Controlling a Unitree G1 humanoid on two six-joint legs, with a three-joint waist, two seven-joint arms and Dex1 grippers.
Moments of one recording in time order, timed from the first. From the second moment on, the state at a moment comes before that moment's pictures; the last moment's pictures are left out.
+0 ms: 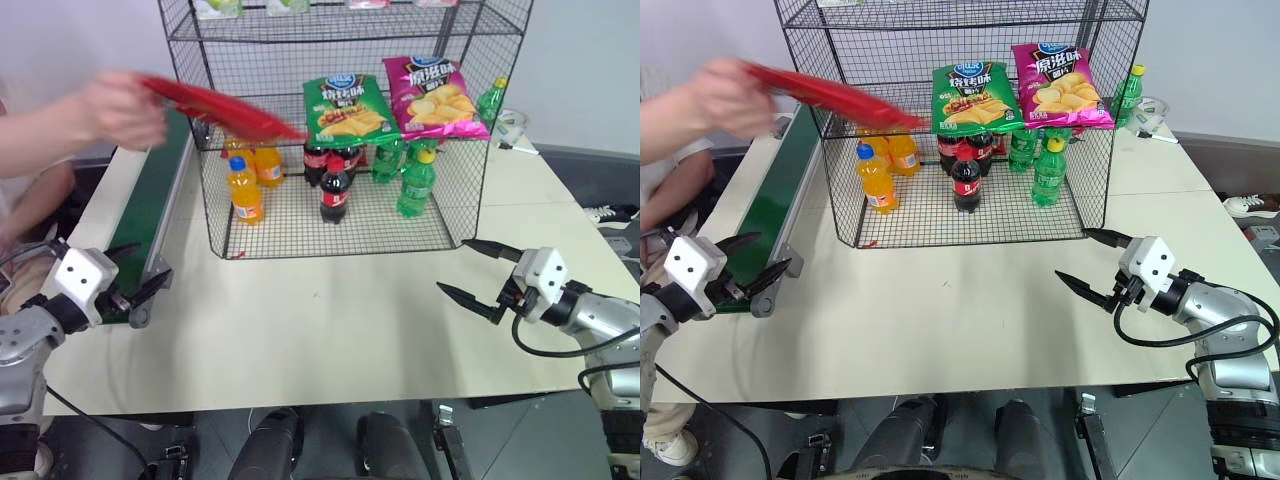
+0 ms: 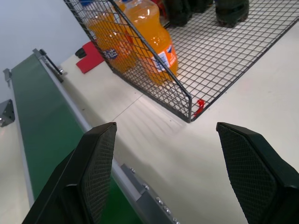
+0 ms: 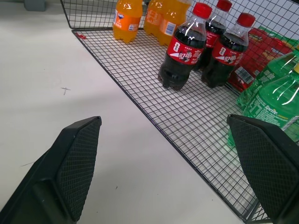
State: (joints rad) left arm -0.01 0.77 0.38 0.14 -0.30 -0.14 -0.86; right arm -0.09 -0.73 -0.24 0.06 0.36 -0.15 1.04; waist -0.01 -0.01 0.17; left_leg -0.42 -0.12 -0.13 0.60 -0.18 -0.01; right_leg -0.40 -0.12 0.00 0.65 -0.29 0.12
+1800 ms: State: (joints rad) left arm 0.16 0.74 0.46 0.08 -0.37 -0.17 -0.84; right arm -0.20 -0.68 -0.12 0.09 0.33 -0.17 1.05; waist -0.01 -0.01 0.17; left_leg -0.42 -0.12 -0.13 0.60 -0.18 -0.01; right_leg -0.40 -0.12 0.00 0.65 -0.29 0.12
